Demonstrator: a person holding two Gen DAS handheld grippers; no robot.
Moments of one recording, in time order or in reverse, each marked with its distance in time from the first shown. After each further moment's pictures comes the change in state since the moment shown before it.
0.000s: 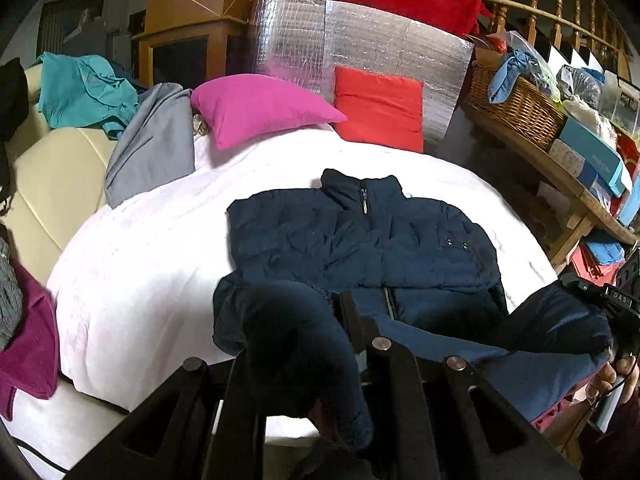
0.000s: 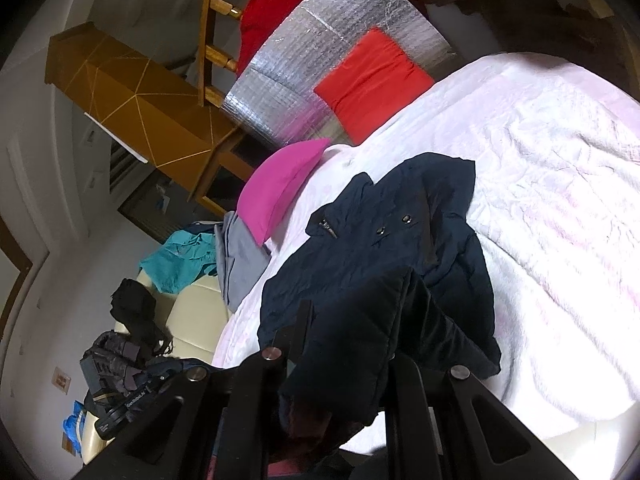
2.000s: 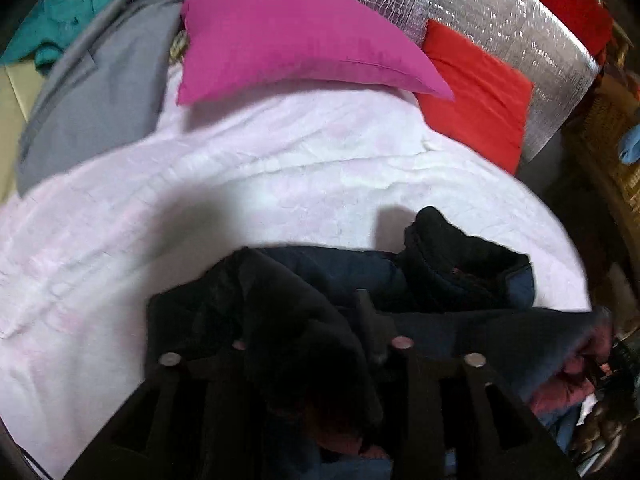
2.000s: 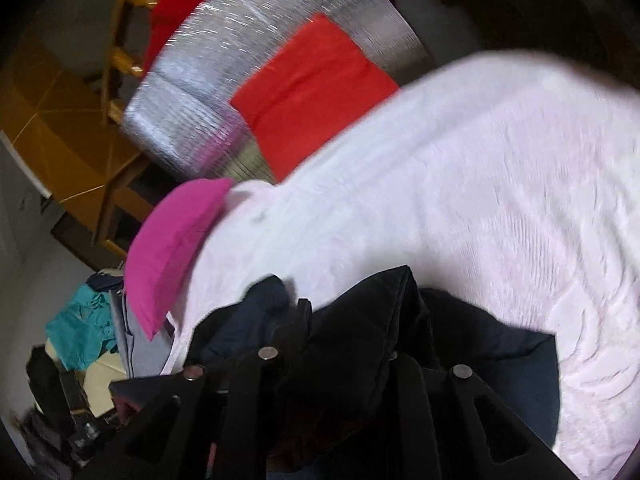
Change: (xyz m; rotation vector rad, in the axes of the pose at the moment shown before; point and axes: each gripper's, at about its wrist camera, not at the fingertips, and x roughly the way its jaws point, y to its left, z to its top) left arm 0.320 0.068 0.133 -0.278 0.169 0.027; right arm 0.261 -0.091 0.170 0.102 -0.025 -0.228
